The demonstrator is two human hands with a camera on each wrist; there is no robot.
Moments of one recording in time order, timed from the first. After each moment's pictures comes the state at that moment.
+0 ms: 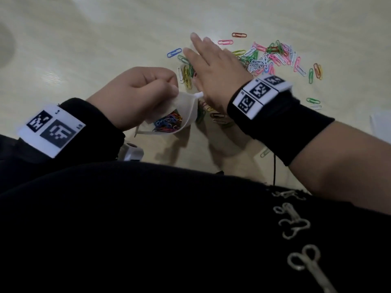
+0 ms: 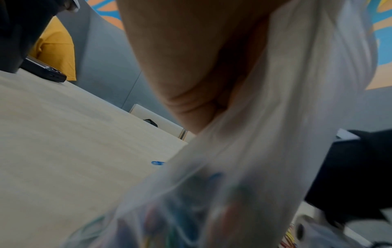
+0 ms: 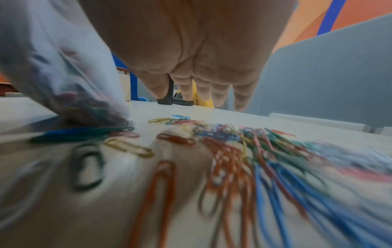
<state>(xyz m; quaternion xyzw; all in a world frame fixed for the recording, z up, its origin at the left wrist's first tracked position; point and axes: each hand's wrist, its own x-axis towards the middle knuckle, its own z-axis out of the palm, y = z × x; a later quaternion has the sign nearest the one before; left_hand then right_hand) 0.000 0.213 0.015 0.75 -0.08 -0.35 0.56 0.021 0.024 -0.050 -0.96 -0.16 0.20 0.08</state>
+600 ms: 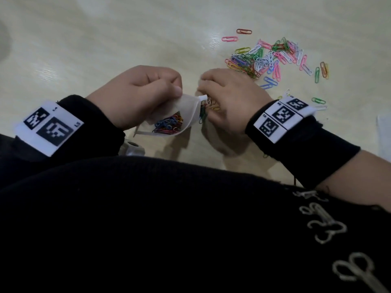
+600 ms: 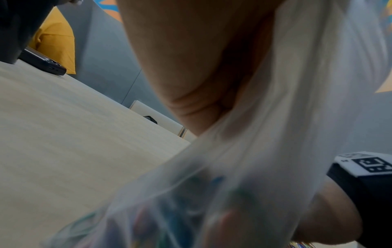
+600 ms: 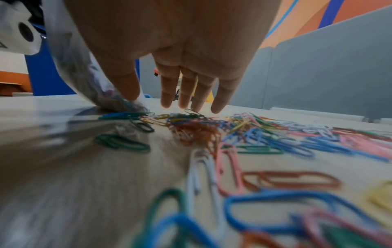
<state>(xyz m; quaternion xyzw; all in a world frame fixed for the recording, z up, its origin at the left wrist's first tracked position) 0.004 0.213 0.019 0.76 -0.08 -0.37 0.53 -0.012 0.003 -0.060 -0.95 -0.26 0.15 0.13</state>
